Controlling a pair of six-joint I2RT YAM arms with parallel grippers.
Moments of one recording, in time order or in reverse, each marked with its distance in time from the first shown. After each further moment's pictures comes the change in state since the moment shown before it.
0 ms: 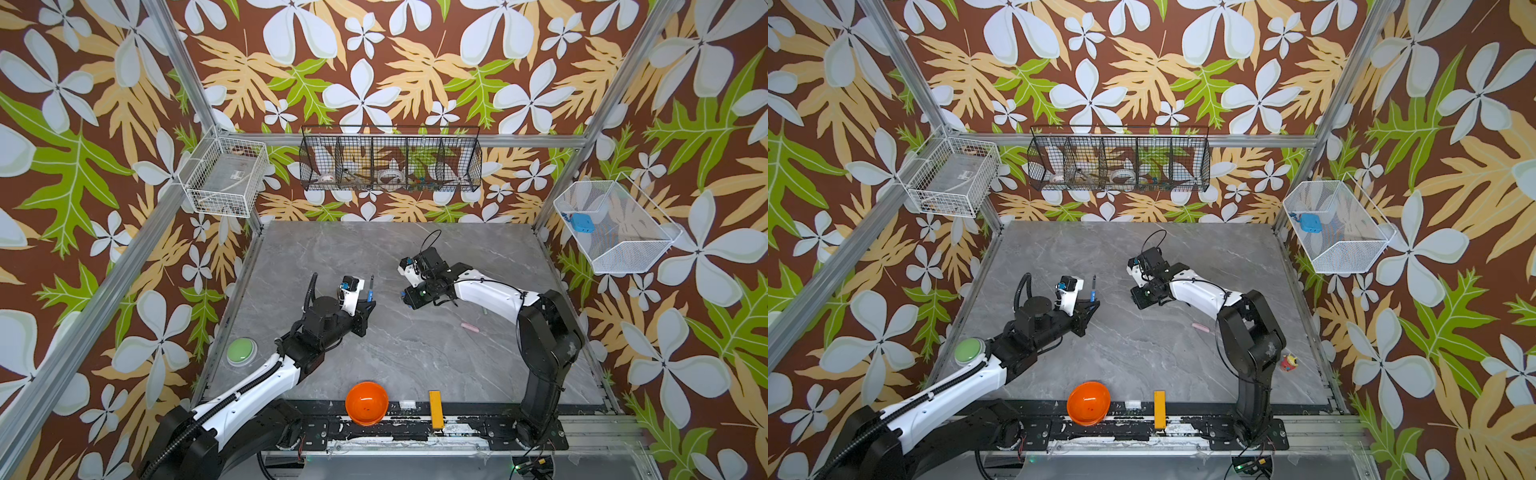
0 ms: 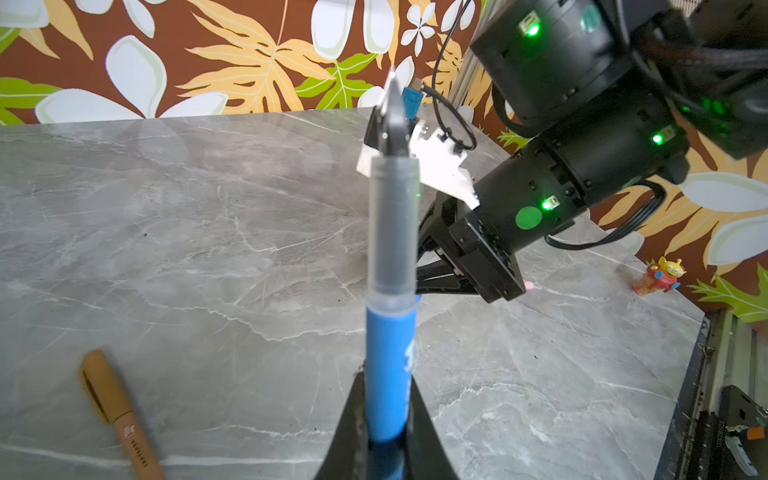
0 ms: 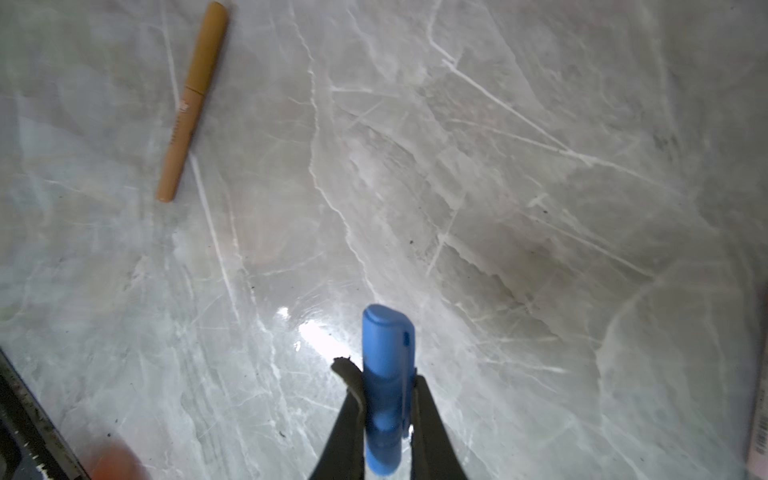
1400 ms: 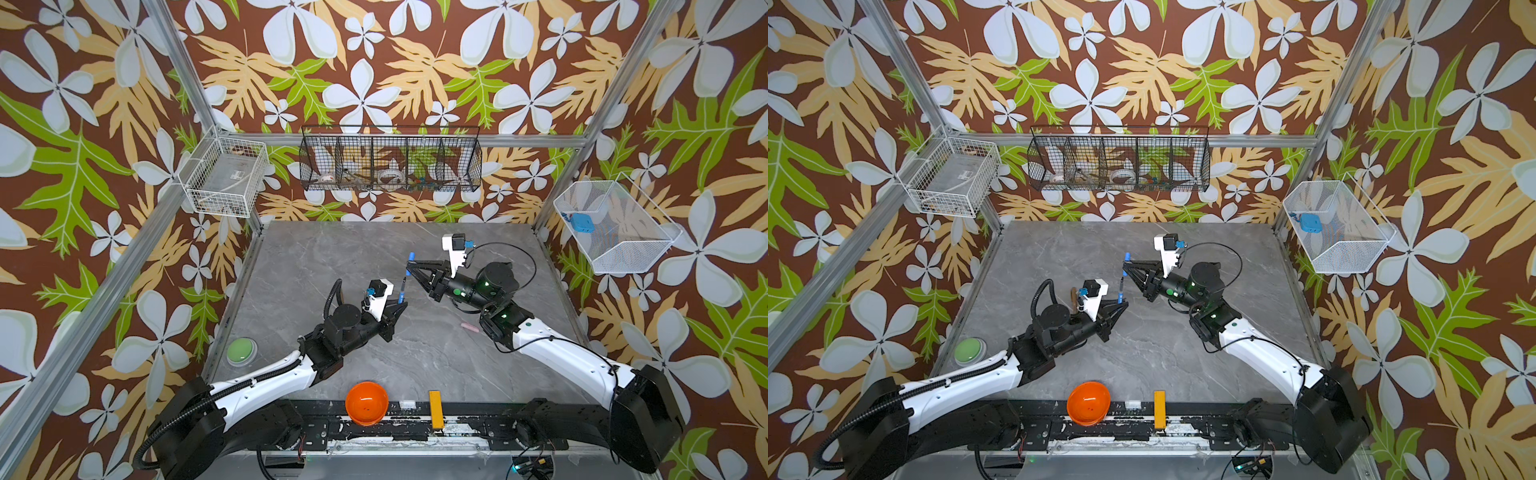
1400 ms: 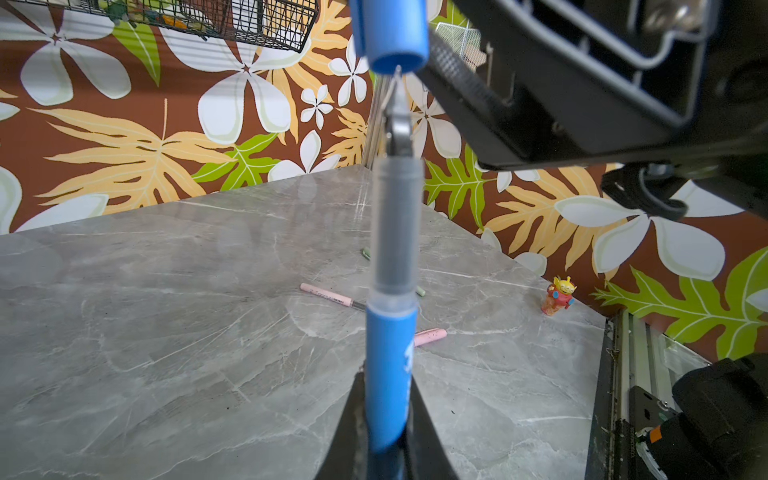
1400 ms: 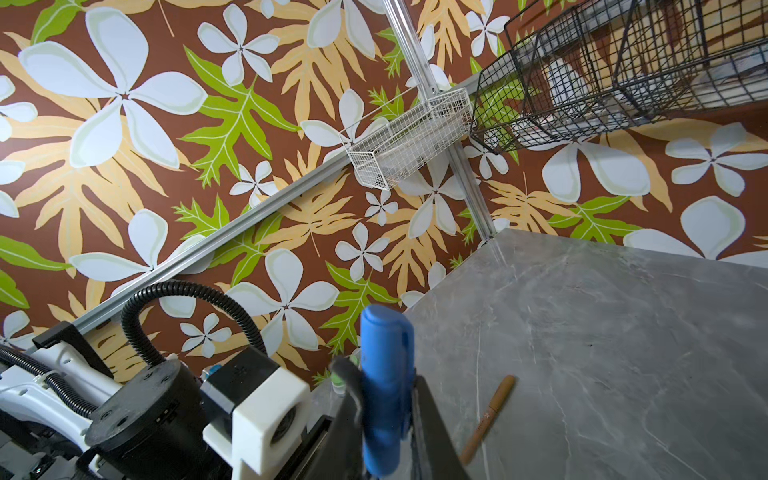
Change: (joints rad) left arm -0.226 0.105 0.042 0.269 -0.087 0.003; right arm -0.006 -0.580 -0.492 1.062 -0.266 0.431
